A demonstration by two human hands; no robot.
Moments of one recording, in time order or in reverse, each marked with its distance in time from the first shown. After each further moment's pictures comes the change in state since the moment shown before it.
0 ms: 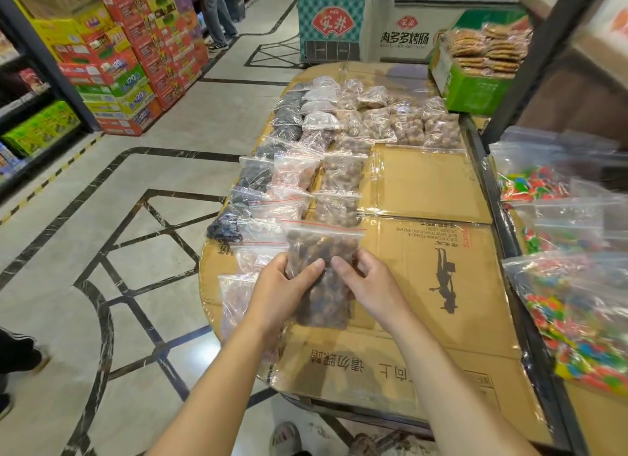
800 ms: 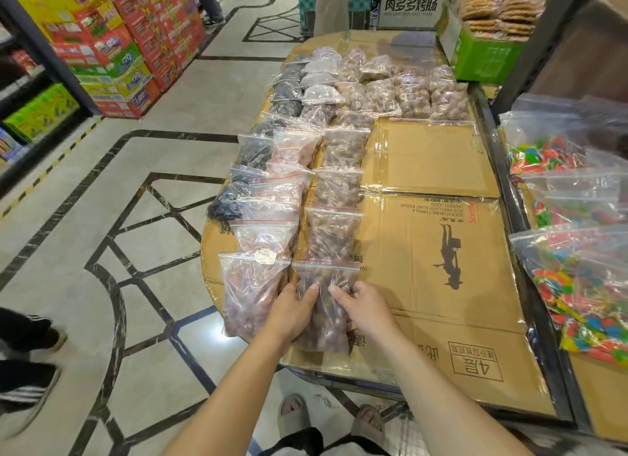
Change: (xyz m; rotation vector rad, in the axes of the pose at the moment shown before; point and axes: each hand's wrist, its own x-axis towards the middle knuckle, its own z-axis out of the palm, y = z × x) left_hand -0.013 -0.074 0.013 0.351 -0.020 -0.347; right_hand -0.021 0.077 0.032 -0.273 0.020 0.371
